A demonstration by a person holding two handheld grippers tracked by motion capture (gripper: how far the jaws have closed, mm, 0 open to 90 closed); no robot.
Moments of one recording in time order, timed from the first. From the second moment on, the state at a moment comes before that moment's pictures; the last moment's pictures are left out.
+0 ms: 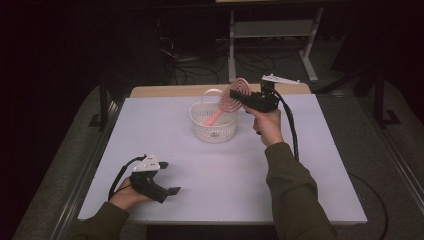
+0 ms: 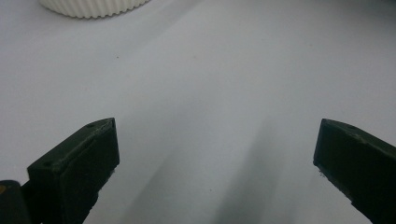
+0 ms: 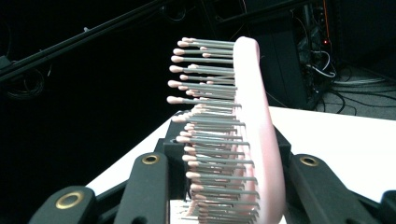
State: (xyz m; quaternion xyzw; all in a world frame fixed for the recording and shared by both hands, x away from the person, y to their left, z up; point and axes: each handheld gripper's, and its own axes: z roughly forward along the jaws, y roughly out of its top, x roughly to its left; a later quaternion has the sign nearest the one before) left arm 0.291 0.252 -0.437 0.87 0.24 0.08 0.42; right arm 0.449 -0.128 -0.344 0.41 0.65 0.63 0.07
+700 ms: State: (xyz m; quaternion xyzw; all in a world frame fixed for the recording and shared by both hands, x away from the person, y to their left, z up) left arm 0.291 0.252 -0.437 0.87 0.24 0.08 0.42; right arm 0.456 -0.104 -0.370 0.43 0.65 0.62 0.06
